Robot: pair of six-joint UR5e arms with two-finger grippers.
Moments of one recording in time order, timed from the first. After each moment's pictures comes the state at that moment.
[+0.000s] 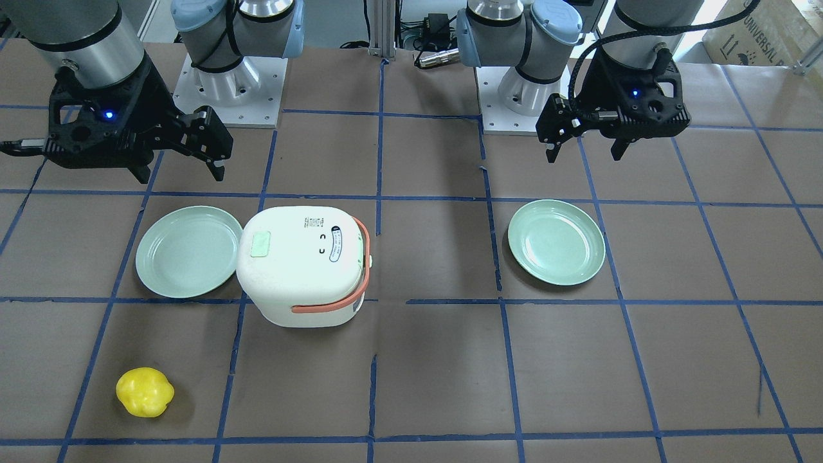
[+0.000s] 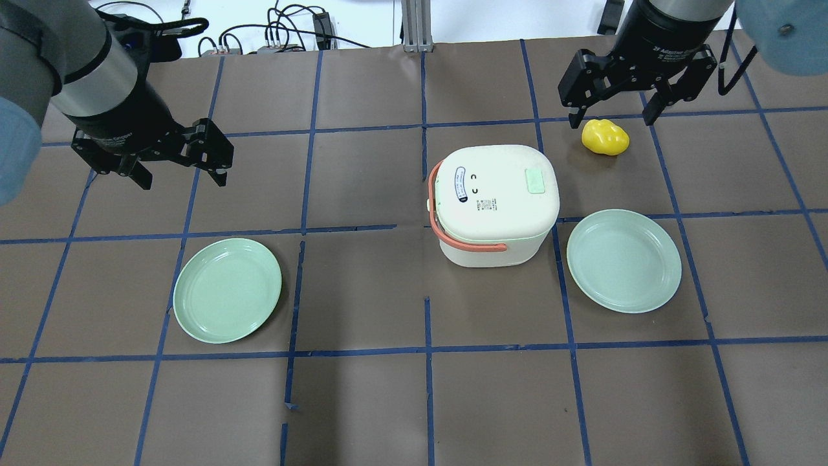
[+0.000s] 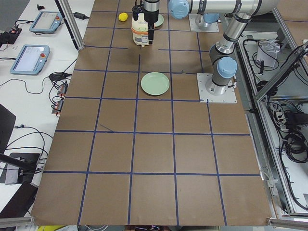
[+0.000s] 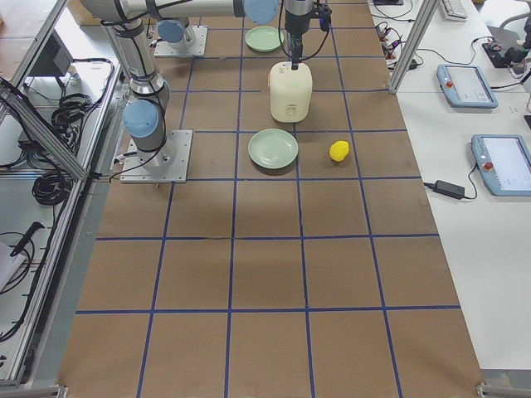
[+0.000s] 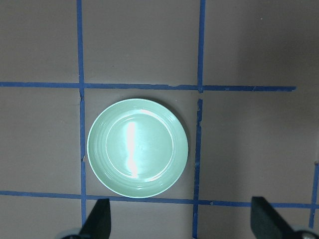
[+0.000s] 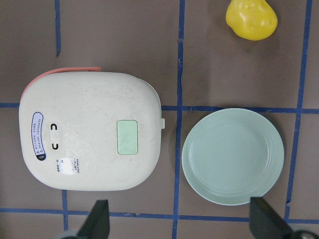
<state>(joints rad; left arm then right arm) -1.51 -1.48 -1.67 -1.53 1.62 0.03 1.55 -1.51 1.48 -1.54 -1.52 -0.05</state>
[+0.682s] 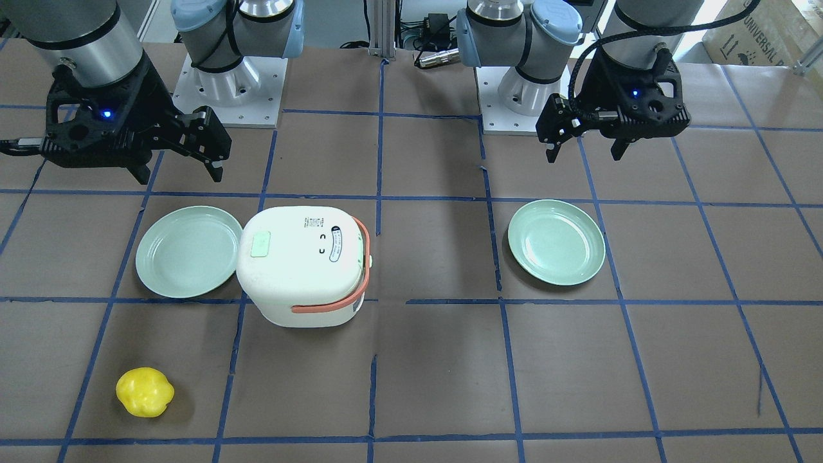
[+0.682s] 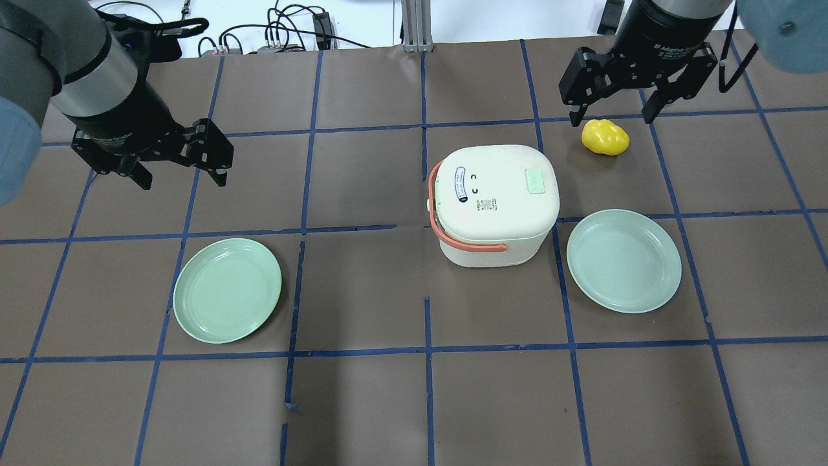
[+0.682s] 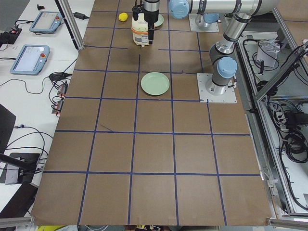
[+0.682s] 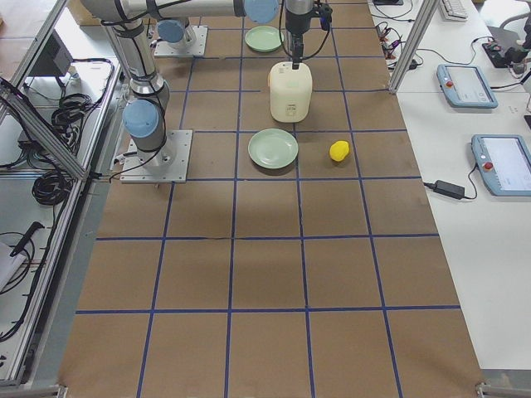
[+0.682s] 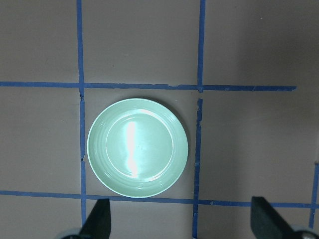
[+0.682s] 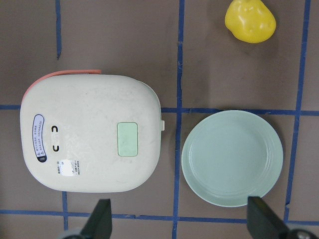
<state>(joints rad) -1.51 -1.48 -1.67 -1.53 1.62 0.03 1.55 -1.51 1.47 -1.55 -1.52 -0.04</state>
